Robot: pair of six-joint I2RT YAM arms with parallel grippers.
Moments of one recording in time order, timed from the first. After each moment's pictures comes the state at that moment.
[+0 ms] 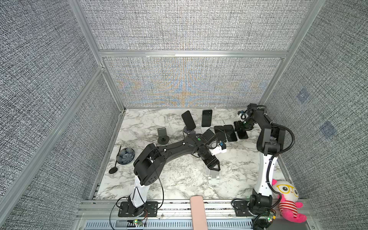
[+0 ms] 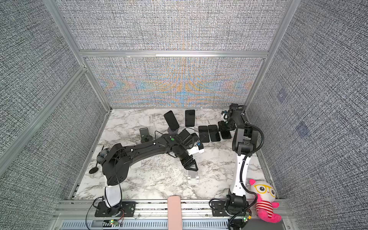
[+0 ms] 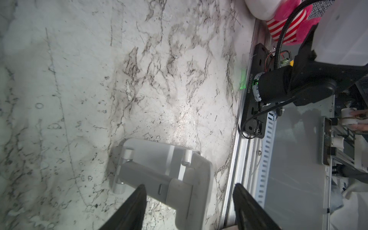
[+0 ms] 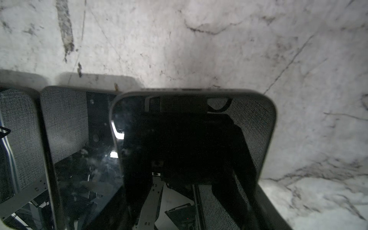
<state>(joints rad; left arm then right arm) -0.98 1.98 1.55 -0.74 0.63 0.09 -0.15 2.40 2.05 -1.02 -0.17 -0.29</state>
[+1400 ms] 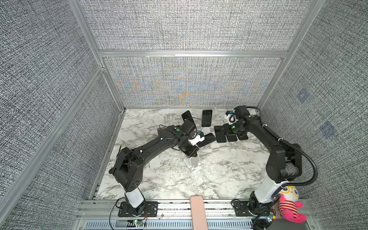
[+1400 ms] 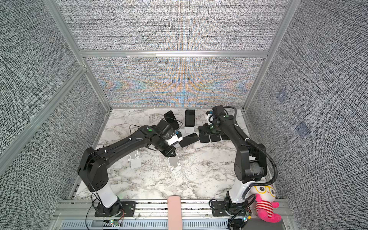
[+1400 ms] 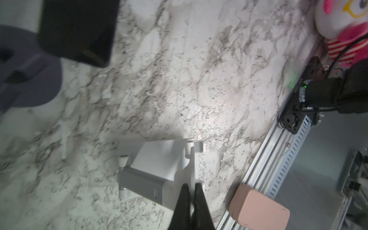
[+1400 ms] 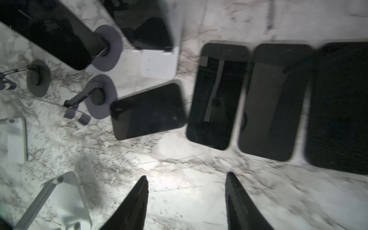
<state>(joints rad) -0.74 1.72 1.41 -0.93 0.44 0.04 0.20 1.74 1.41 -0.78 -0.26 0.05</state>
